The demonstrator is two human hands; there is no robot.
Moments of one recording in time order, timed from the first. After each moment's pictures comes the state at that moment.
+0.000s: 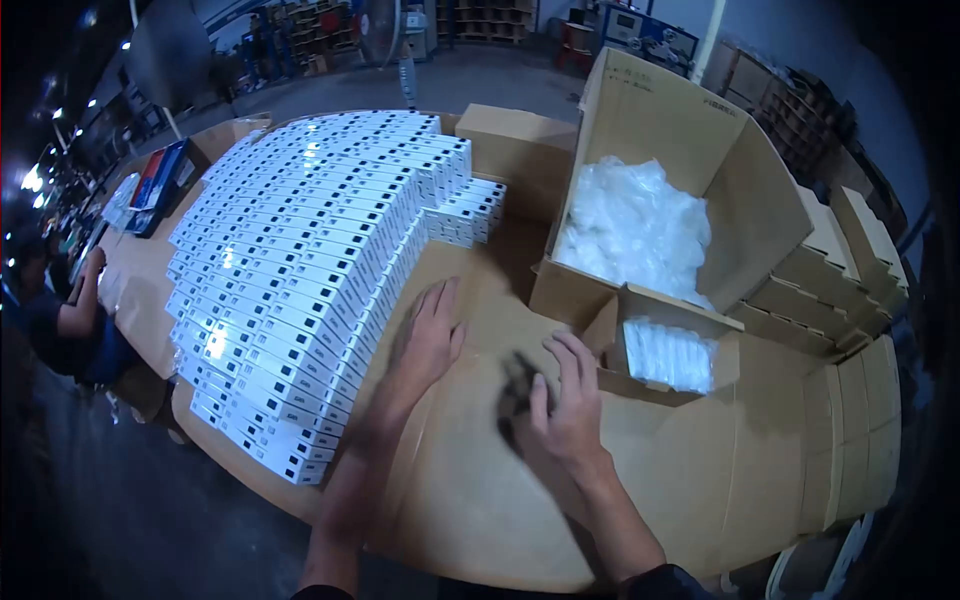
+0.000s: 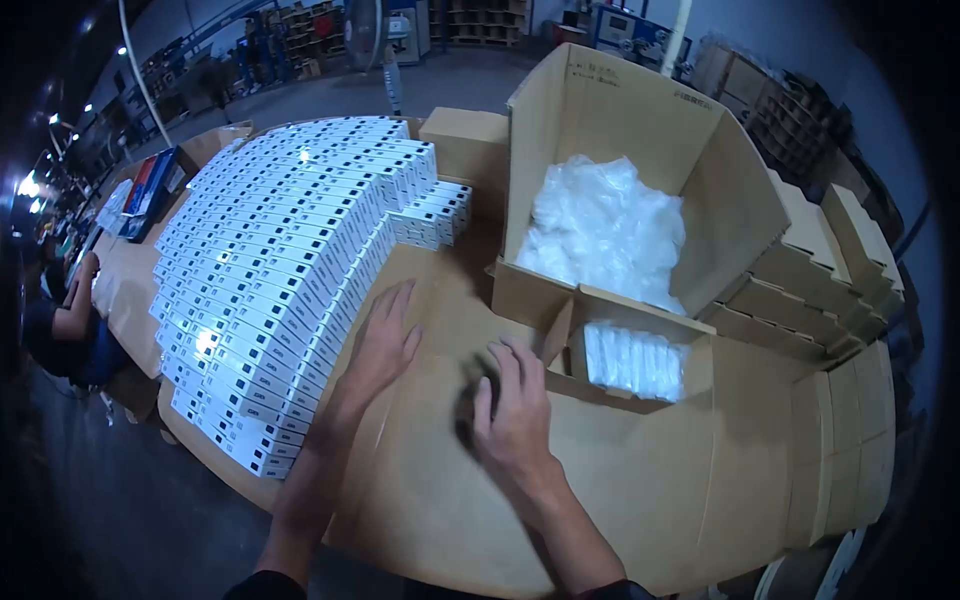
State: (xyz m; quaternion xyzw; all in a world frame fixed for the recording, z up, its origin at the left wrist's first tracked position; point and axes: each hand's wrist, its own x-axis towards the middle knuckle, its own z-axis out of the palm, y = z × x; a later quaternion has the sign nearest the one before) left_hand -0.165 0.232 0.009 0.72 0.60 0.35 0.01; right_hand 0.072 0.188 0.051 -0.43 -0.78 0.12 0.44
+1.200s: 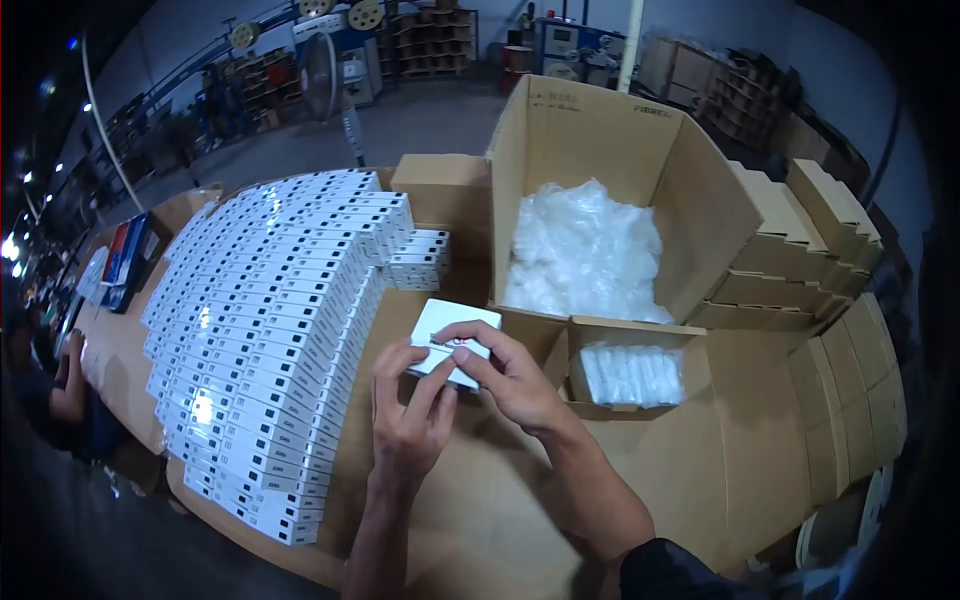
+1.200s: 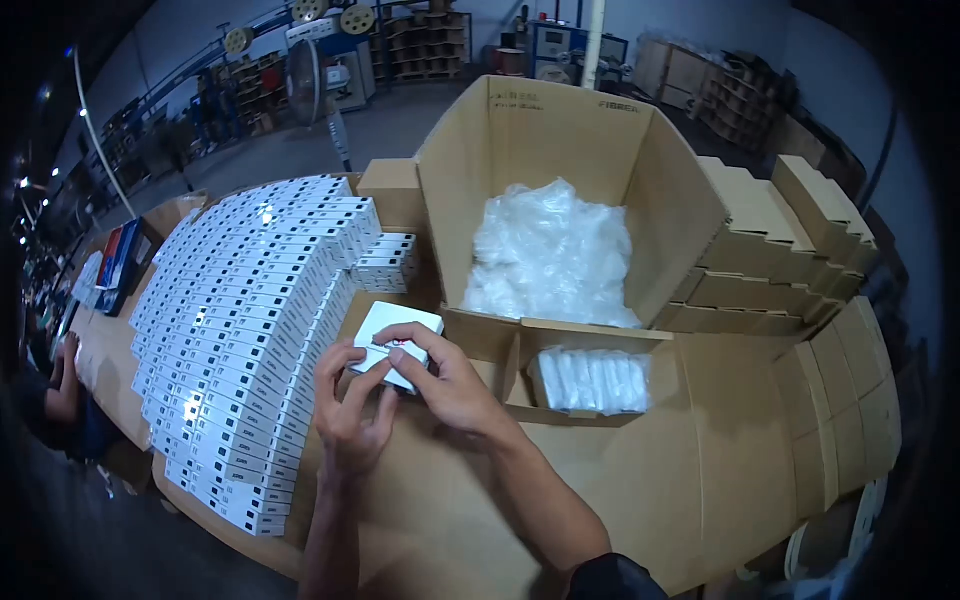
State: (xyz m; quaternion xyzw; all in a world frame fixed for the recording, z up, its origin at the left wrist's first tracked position) left_hand -0.104 0.190 0.099 0.70 0.50 0.51 -0.09; right_hand 0.048 0.267 0.094 -0.21 -0.66 0.58 0.43
